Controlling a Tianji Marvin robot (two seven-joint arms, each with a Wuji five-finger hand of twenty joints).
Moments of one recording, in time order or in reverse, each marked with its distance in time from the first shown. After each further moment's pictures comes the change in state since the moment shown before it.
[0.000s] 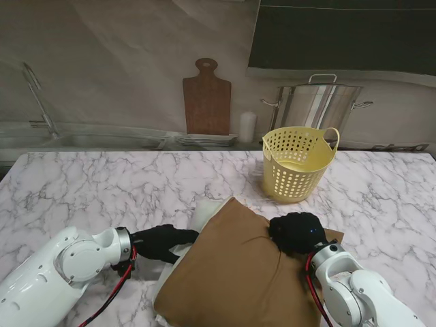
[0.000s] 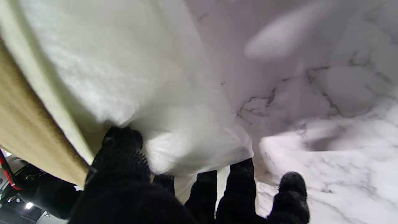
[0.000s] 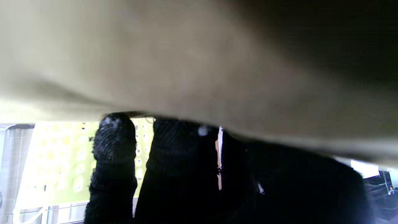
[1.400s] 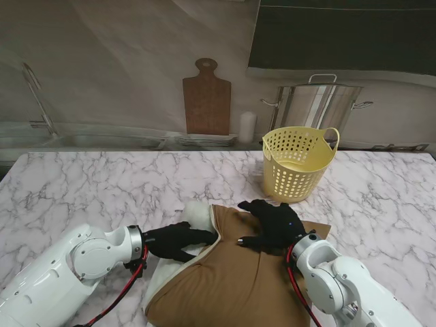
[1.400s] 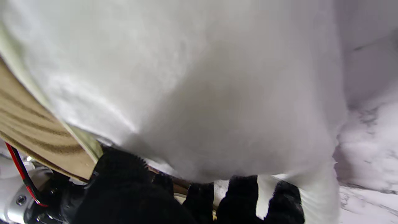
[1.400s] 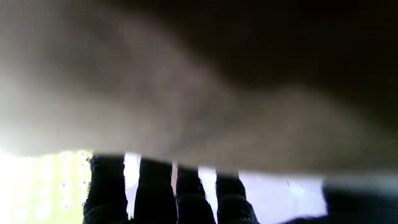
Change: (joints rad) left arm -0.061 -0.008 0.093 0.021 -0.025 -0.035 0.032; right arm 0.128 -0.001 -0.134 0.004 0.085 0.039 0.141; left_hand 0.011 0.053 0.000 -0.010 0.000 0.011 0.007 0.003 0.025 -0.028 0.009 0.003 -0.001 0.062 -0.025 0.016 -0.018 -0.041 -0.108 -0.009; right_hand -0.461 0.102 -0.283 0.183 -0.604 0.183 -0.722 -0.060 -0.804 0.158 -0.500 -0.595 -0.626 0.229 -0.893 -0.236 -0.412 0.128 -0.404 -0.037
